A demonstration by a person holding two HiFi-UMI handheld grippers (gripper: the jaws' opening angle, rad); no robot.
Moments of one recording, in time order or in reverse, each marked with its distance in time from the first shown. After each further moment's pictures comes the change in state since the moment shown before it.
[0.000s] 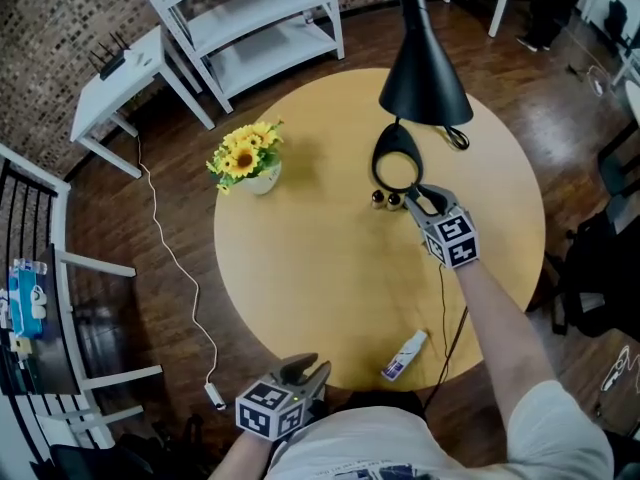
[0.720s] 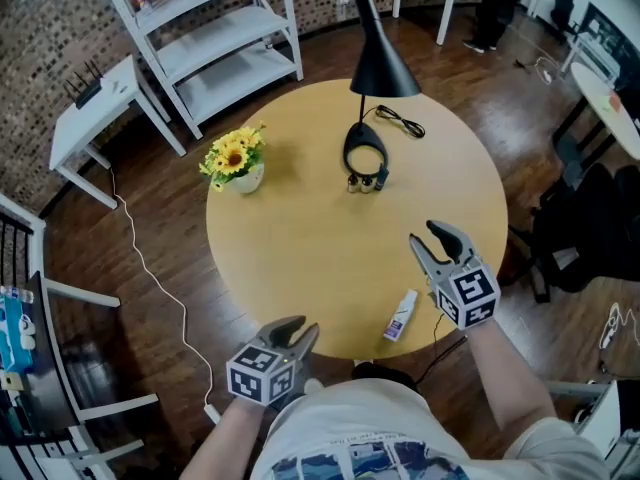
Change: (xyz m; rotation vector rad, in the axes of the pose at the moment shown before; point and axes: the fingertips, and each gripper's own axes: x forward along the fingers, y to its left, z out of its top) left arm -0.061 0.012 0.010 0.185 -0.115 -0.093; right arm -0.226 0.137 0.074 0.046 -0.069 -0.175
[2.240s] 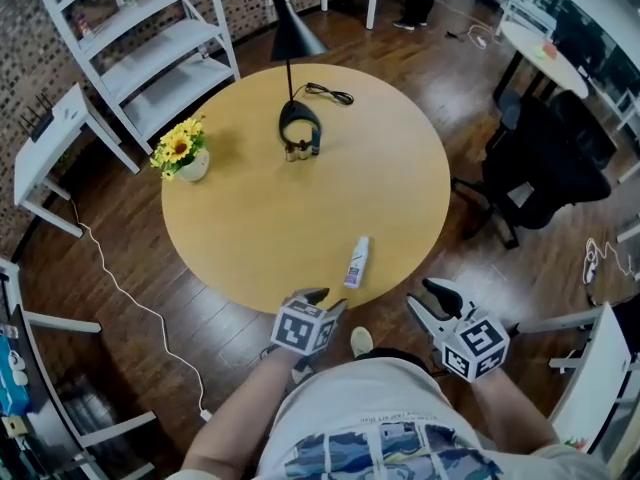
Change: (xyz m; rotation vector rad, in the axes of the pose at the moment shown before) left arm 0.071 -0.135 -0.093 0.204 0.260 -0.197; right arm -0.252 0.113 -0.079 0.213 0.150 -0.067
